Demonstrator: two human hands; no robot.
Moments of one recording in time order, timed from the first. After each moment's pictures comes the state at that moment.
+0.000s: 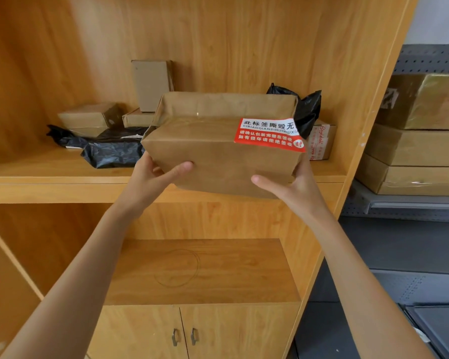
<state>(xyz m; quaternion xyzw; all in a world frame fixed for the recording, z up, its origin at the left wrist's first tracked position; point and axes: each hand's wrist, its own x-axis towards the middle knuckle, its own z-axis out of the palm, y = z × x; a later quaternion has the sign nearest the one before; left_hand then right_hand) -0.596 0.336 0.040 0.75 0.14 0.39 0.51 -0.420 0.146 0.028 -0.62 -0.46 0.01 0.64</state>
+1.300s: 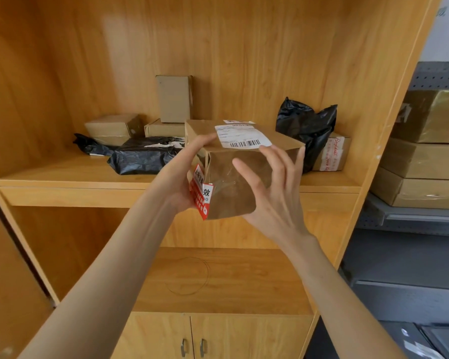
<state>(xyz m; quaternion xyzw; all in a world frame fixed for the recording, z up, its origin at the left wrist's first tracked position) -0.606 0.288 0.097 0.56 0.26 0.23 0.75 -0.469 0.196 0.019 -0.60 -0.53 -0.52 0.30</state>
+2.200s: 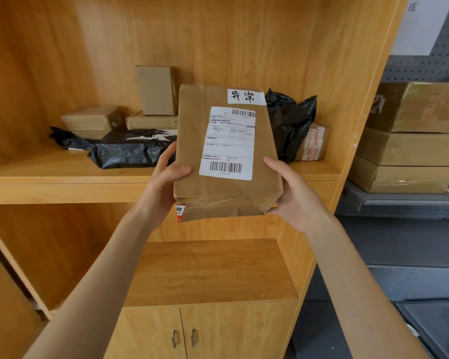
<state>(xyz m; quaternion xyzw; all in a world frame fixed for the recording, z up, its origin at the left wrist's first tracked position) -0.610 0.322 0.034 0.63 0.08 0.30 0.71 -0.463 0.140 0.041 -0.55 -0.30 0.33 0.70</state>
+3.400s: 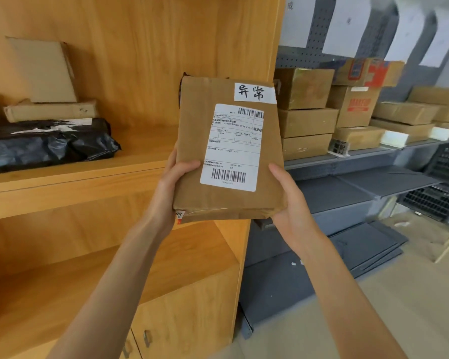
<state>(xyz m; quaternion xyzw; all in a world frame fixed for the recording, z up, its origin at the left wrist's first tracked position) -0.571 0.226 0.022 0.59 0.03 0.21 0.78 -0.518 0.045 0.018 -0.55 -0.20 0.17 0.80</state>
